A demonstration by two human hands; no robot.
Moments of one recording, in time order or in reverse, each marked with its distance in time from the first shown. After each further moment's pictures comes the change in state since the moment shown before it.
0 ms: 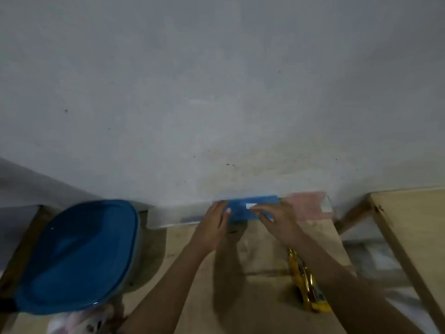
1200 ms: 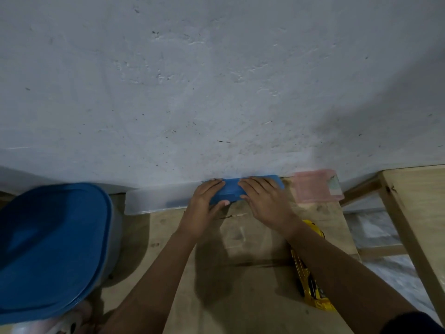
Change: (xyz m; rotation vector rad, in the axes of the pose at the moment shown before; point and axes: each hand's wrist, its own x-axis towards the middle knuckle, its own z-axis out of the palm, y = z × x) left_hand 0.032 -0.041 0.019 0.057 0.156 0.183; right_hand 0.037 0.043 0.031 -0.835 0.184 -0.452
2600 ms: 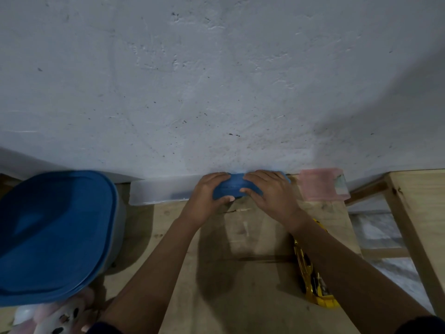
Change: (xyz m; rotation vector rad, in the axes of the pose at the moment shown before) left_hand 0.008 -0.001 -0.007 -0.097 -0.032 -0.019; right_hand 0.010 0.000 -0.009 0.244 0.015 0.132
